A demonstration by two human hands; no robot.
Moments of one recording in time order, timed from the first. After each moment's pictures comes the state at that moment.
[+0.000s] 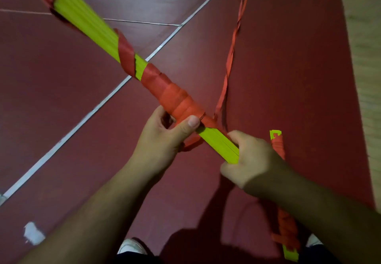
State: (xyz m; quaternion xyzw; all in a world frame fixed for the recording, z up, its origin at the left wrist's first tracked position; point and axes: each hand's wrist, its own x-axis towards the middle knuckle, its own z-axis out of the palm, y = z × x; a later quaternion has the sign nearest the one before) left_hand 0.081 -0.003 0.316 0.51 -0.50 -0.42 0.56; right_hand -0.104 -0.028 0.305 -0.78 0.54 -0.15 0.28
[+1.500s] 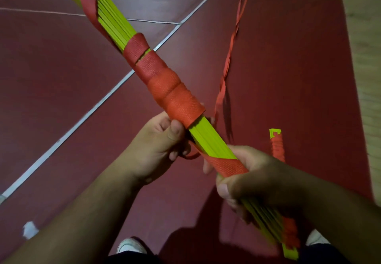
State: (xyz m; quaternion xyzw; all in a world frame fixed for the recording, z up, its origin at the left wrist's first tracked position) left_hand 0.099 -0.001 0.311 0.38 -0.51 -0.58 0.51; right_hand -0.122 -0.014 0.328 -0.54 0.28 -0.10 0.79
